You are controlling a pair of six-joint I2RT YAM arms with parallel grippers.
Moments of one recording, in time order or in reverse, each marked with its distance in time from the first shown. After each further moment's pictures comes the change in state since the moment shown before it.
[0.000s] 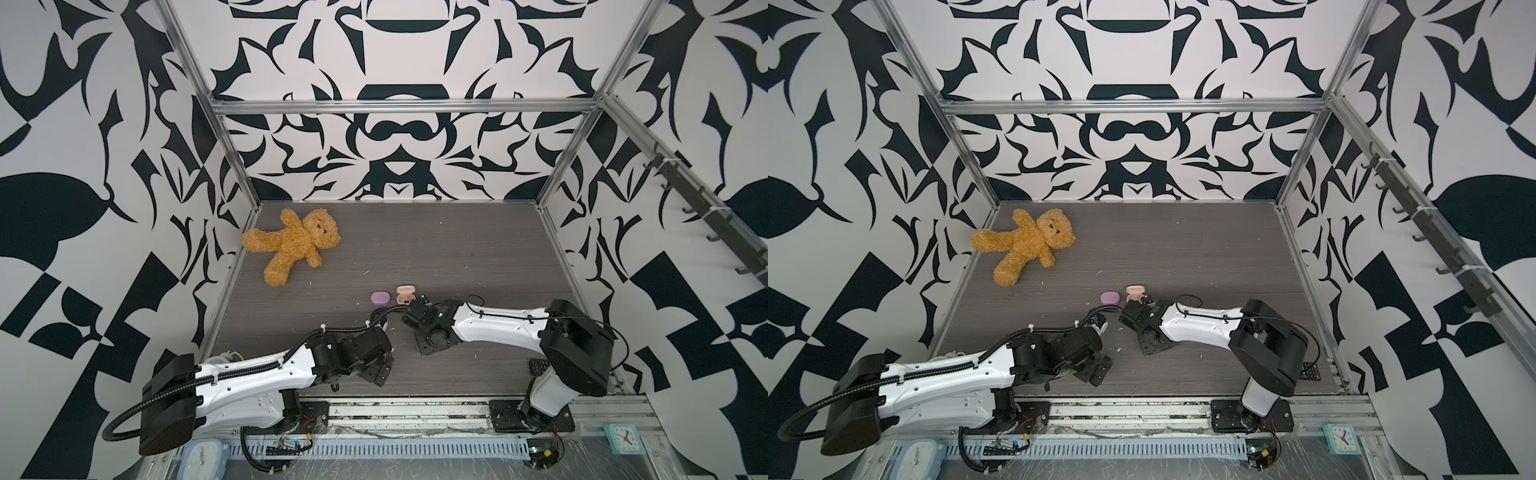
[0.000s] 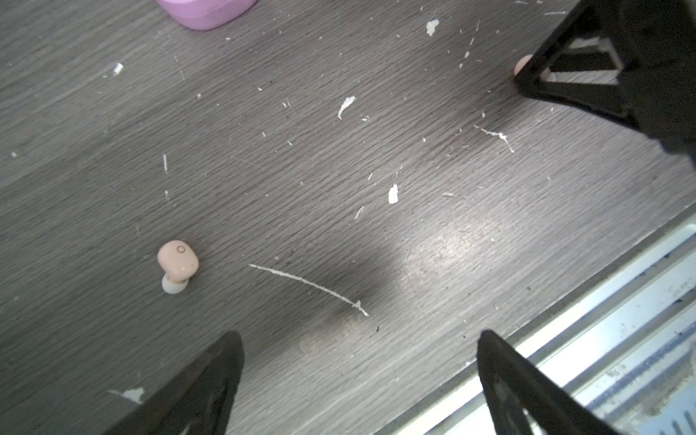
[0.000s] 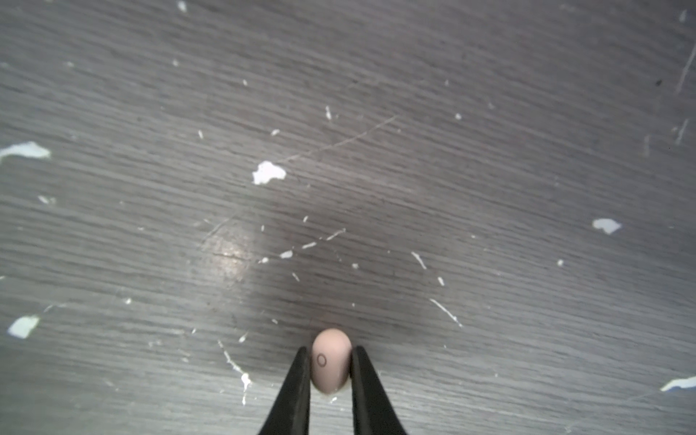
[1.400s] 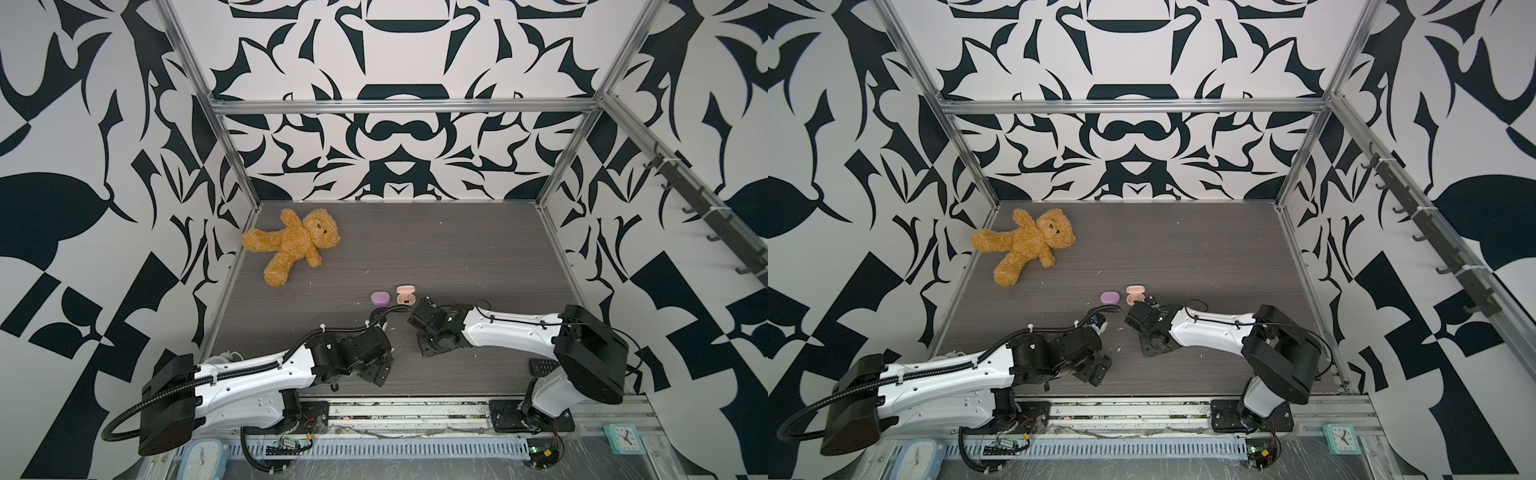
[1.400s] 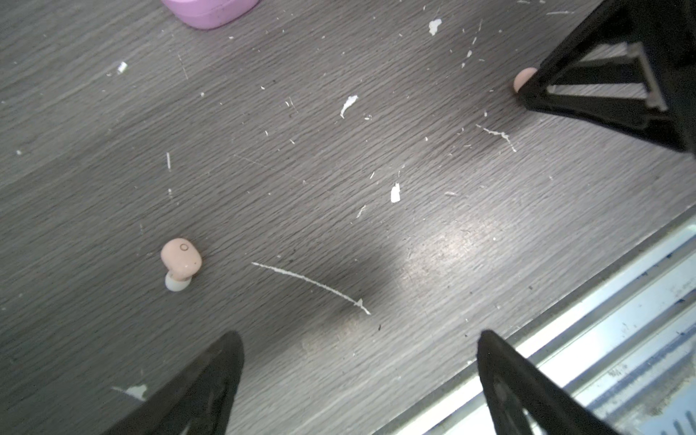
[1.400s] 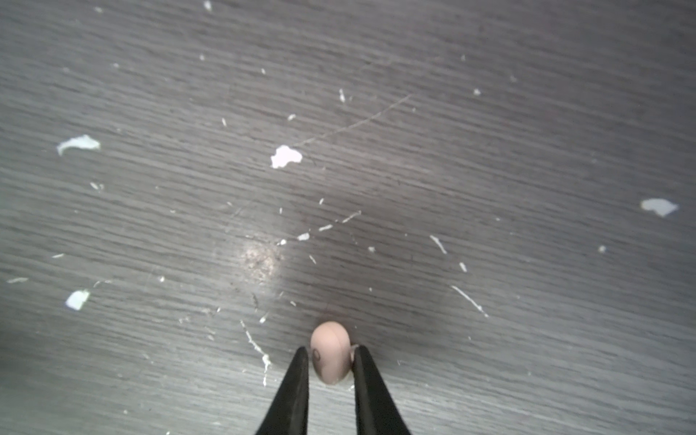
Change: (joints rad) left arm 0.000 -0.005 0.000 -0.006 -0.003 -0.003; right arm 0.000 -0.080 -0.083 0.089 -0.064 0.036
